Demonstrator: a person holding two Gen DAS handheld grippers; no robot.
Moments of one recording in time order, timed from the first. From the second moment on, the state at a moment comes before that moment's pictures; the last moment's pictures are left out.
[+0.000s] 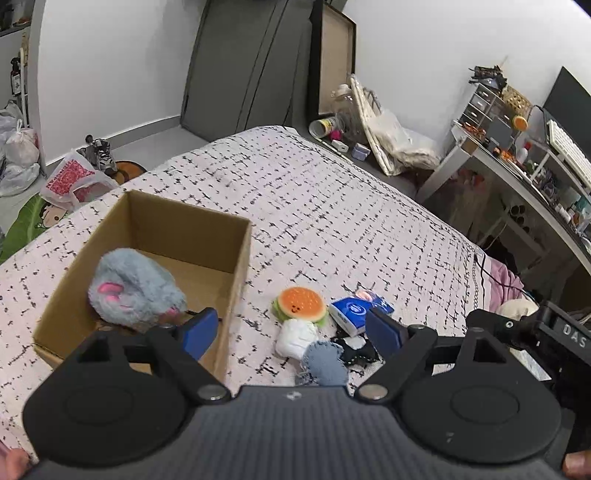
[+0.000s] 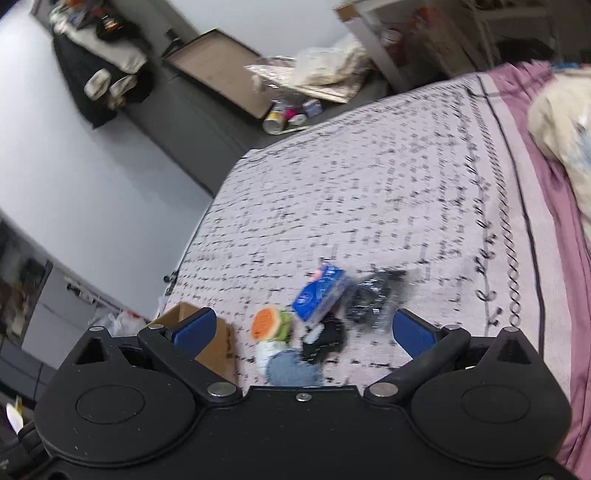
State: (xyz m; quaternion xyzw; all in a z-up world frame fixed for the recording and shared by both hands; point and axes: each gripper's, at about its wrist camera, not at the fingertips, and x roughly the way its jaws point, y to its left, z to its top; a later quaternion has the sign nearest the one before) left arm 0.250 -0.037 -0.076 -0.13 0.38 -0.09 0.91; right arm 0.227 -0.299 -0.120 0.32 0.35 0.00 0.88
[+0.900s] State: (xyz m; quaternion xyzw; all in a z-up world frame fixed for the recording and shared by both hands) left arm 0.295 -0.119 -0.156 -0.10 0.49 -0.01 0.87; right arm 0.277 -0.336 -0.204 0.40 0.40 -0.01 0.83
